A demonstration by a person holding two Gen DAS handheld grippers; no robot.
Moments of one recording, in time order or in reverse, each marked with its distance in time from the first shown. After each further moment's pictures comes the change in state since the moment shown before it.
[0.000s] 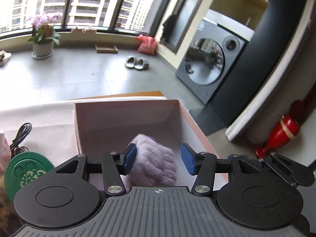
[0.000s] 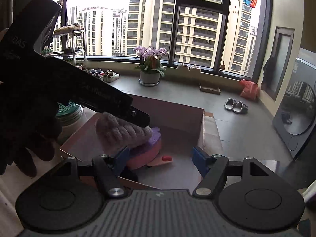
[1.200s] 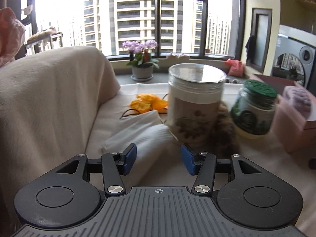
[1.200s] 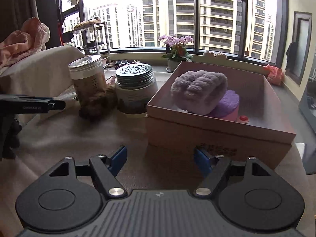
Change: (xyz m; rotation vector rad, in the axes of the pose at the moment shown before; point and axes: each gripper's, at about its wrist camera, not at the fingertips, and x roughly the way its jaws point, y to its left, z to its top) left arm -0.166 0.162 -0.141 0.004 -0.179 0.571; right arm -0.003 0.098 -0.043 0.033 0.046 0.171
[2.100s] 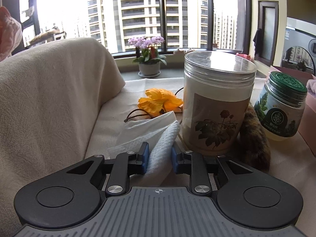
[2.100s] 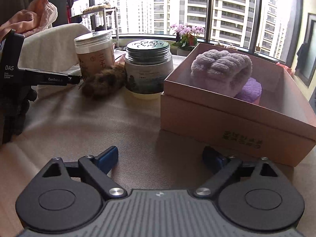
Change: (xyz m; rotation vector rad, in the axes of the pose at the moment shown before) left arm 0.026 -0.001 0.007 0.008 0.015 0.037; right arm 0.030 0.012 -0.009 -0.059 0.075 0.026
